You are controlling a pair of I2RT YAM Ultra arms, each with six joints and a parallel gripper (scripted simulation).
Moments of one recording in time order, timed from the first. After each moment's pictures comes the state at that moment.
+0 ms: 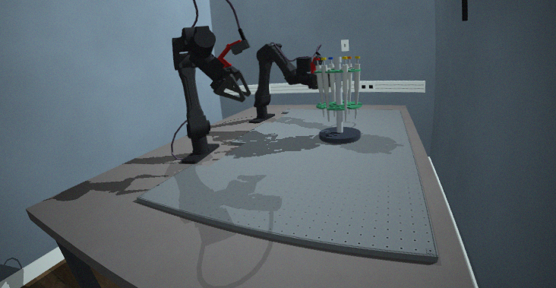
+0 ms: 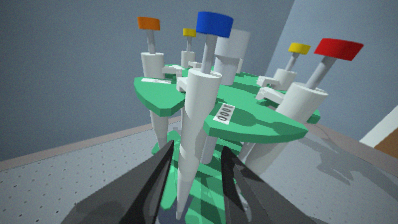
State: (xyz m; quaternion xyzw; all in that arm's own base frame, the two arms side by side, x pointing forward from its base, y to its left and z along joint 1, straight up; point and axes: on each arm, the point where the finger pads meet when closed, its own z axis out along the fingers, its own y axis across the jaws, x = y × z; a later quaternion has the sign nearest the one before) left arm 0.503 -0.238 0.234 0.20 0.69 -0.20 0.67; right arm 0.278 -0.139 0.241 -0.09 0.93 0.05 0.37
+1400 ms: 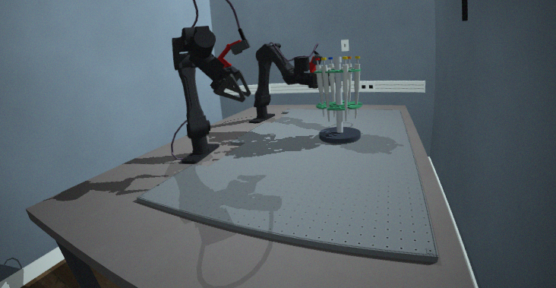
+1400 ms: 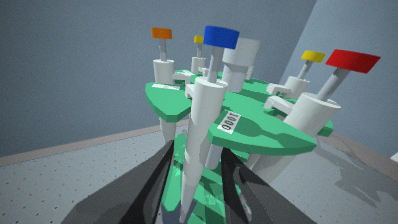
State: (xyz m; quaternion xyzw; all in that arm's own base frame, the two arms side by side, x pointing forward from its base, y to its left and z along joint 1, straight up) left arm 0.506 -0.235 0.239 0.16 0.70 -0.16 0.68; right arm 0.278 -0.139 0.241 -0.09 0.93 0.05 0.37
